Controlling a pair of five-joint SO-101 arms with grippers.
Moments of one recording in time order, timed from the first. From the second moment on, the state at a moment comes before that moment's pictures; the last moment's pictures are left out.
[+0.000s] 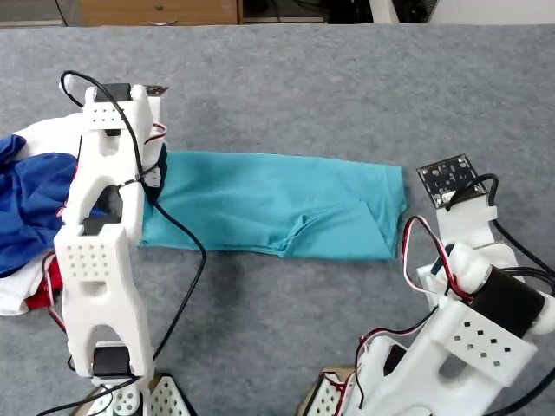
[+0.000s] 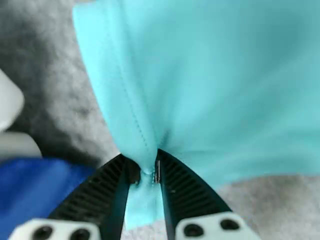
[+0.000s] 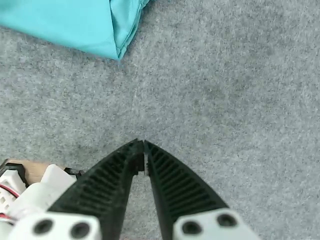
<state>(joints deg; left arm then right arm) -5.1 35.4 -31.0 99.9 -18.5 31.2 -54.8 32.3 98.5 39.9</state>
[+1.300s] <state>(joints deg) 34.8 26.0 -44.0 100.1 1.2 46.2 -54.8 26.2 98.5 47.7</state>
